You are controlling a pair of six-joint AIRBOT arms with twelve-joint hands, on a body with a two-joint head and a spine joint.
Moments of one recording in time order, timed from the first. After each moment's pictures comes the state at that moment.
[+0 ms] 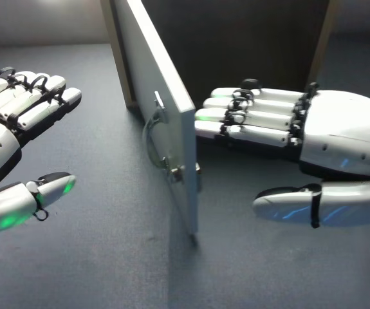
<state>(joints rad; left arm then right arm) 1.08 -0.79 0.88 -0.27 -1.24 1.09 -0.62 -1.09 1.16 -0.57 0.99 -0.42</state>
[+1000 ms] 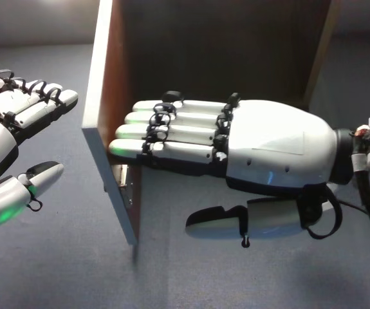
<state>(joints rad) 1.08 -0.79 0.89 -0.28 -1.25 1.09 -0.53 -1.25 1.20 -0.65 0.97 -0.39</state>
